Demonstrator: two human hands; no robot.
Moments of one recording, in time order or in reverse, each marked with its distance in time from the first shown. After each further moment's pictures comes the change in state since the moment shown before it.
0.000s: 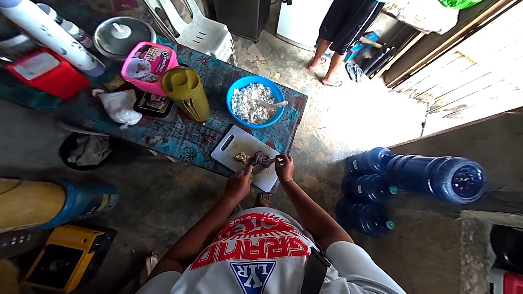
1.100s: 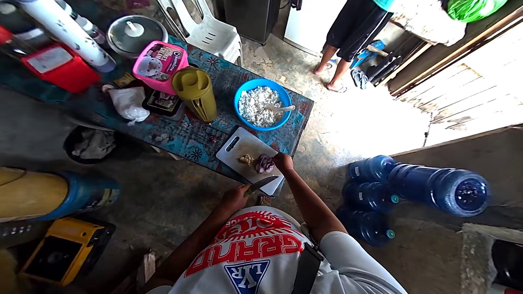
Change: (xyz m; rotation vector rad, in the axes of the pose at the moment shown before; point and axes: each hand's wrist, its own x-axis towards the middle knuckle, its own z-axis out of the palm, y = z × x) left_hand -0.032 -0.037 0.012 -0.199 -0.171 0.039; right_hand 0.057 -0.026 0.005 -0.355 -0.382 0.093
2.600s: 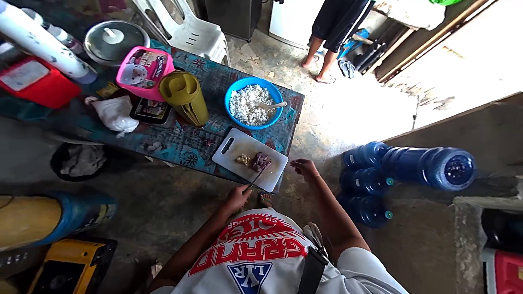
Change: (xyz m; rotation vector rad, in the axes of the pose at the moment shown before) left_hand 0.010 -0.004 0.003 -0.503 -0.096 -0.093; right_hand -0.075 0.071 -0.048 0.774 0.052 0.221
